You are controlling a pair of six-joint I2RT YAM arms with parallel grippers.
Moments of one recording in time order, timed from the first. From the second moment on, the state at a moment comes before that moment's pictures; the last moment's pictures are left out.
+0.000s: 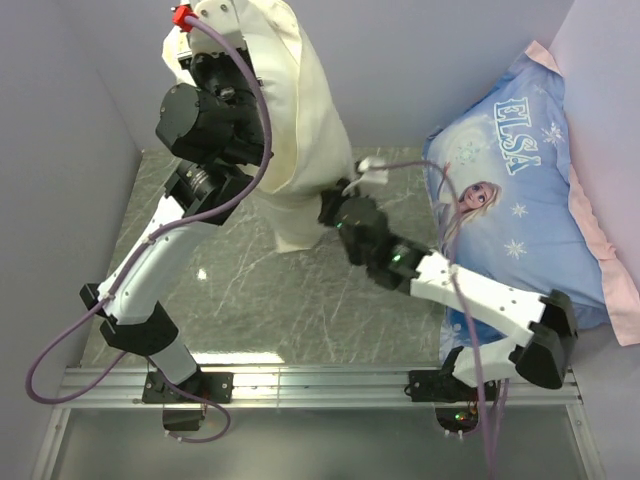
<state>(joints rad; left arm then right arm) -0.87 1.65 2.28 0.11 -1.06 0.51 1.00 1.37 1.12 0.10 0.72 0.53</state>
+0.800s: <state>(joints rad) -0.86 1.17 1.51 -0.08 -1.03 -0.28 0.65 1.60 1.43 -0.29 0.28 0.39</state>
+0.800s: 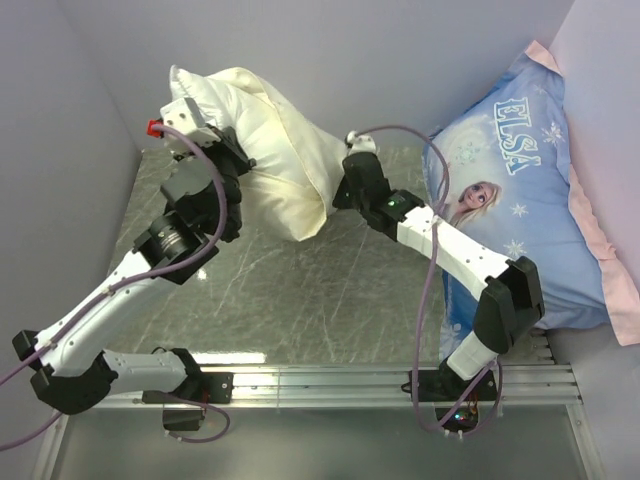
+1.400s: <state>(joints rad) -0.95 1.43 1.71 -0.06 -1.15 -0.36 0.68 0.73 0.88 -0.14 -0.01 0.76</state>
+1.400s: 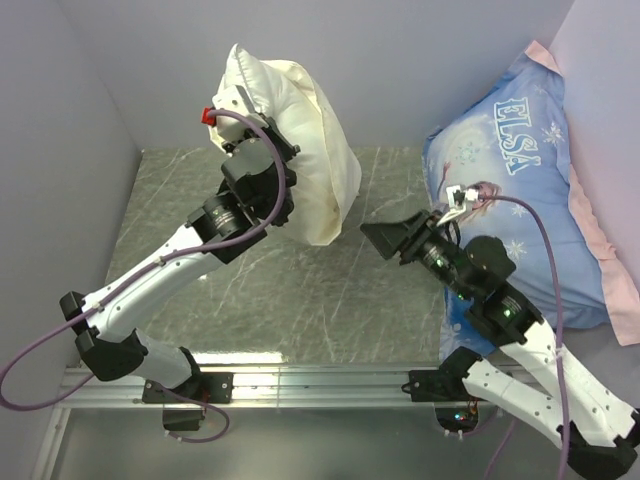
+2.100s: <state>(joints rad) -1.05 1.50 1.72 0.10 -1.28 -0.26 1.04 0.76 0.87 -0.10 0.31 0.86</state>
